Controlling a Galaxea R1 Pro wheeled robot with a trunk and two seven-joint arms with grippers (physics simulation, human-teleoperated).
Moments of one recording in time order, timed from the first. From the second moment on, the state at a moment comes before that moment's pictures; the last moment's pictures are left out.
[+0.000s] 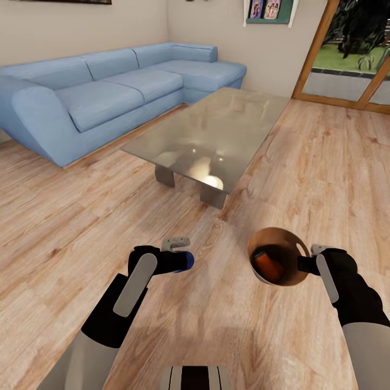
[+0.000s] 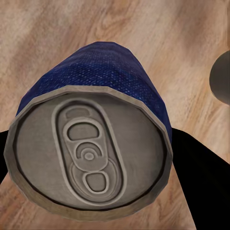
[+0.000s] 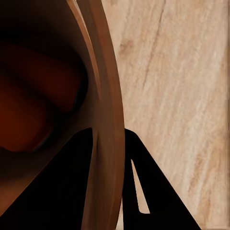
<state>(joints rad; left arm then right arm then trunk) -0.65 -0.10 -0.37 -1.44 0.93 1.03 0.74 -0.68 -0.22 -0.16 -1.17 -0.16 1.05 -0.16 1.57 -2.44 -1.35</state>
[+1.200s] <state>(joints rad) -0.65 -0.11 -0.38 -1.44 0.93 1.03 0.72 -0.68 -0.22 -0.14 -1.07 -0.15 1.05 -0.16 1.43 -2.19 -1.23</state>
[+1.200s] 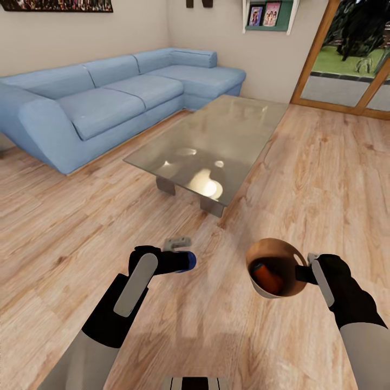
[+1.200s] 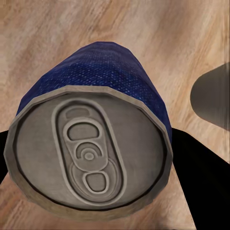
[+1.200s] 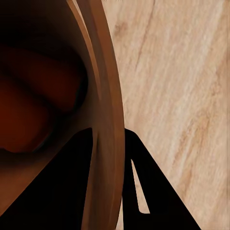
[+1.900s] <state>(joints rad) -0.65 -0.13 -0.44 -1.45 1.00 1.03 0.49 -0.68 -0.22 -0.07 -1.06 -0.16 1.05 -0.17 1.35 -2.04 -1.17</state>
